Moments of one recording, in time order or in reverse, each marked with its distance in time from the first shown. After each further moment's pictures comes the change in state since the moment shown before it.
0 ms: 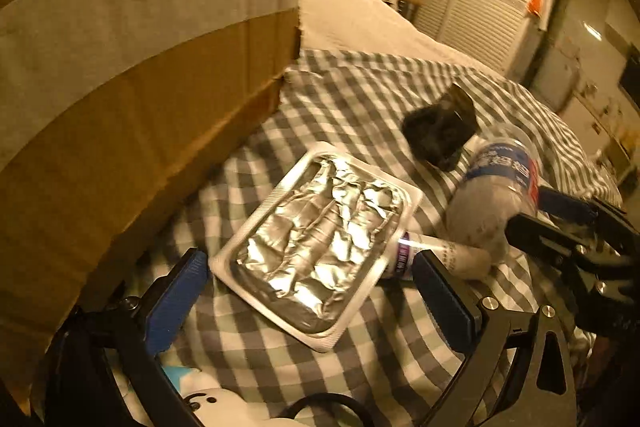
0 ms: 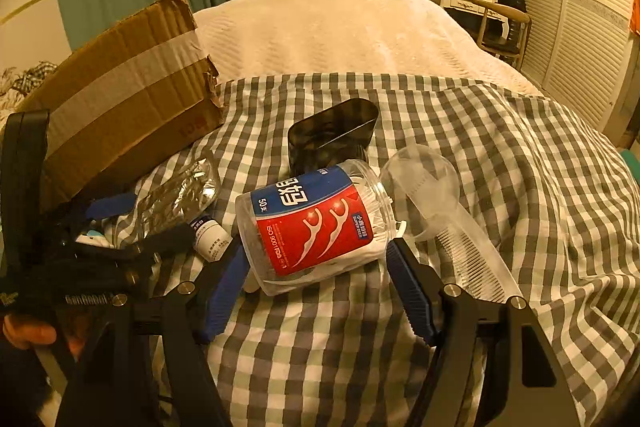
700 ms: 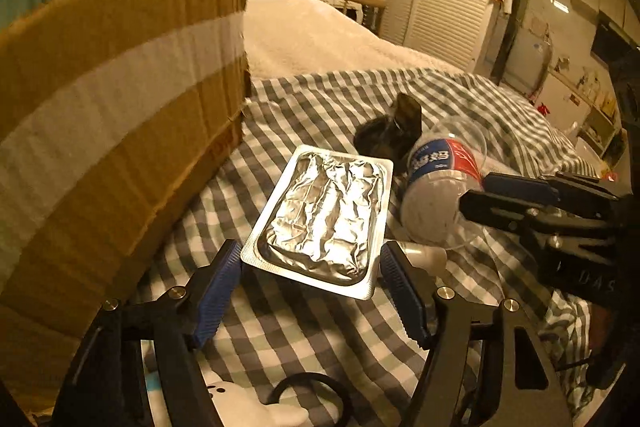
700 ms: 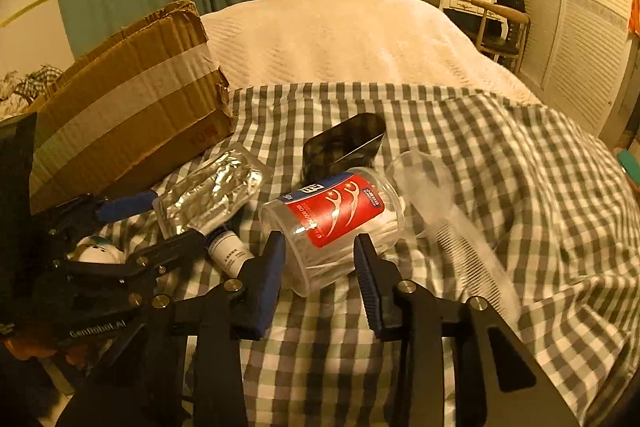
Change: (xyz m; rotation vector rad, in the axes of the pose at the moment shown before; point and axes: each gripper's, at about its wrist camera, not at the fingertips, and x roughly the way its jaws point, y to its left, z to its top) left arm -0.026 -0.020 0.000 0.131 -0.040 -0.045; right arm -0.009 0.010 0.007 -0.004 0.009 0.016
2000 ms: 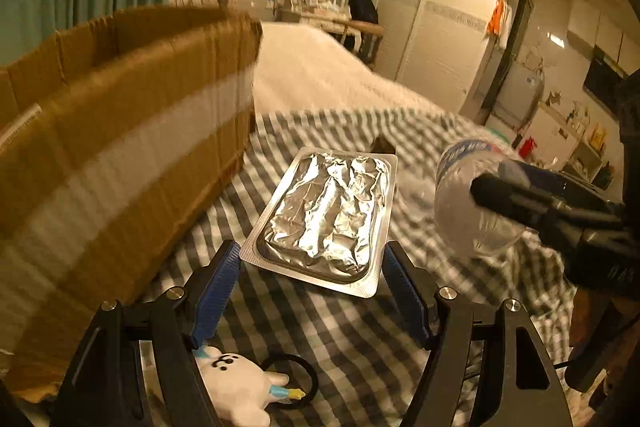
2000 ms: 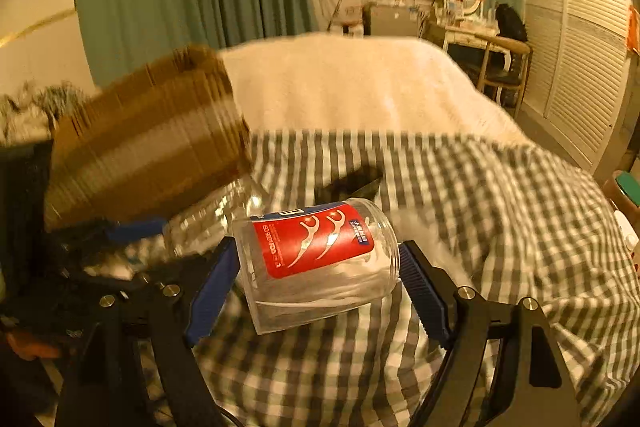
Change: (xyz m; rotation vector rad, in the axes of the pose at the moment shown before) left arm -0.055 0.002 0.012 -0.086 -0.109 -0.050; right arm -0.063 0.005 0.019 -0.011 -0.186 0.019
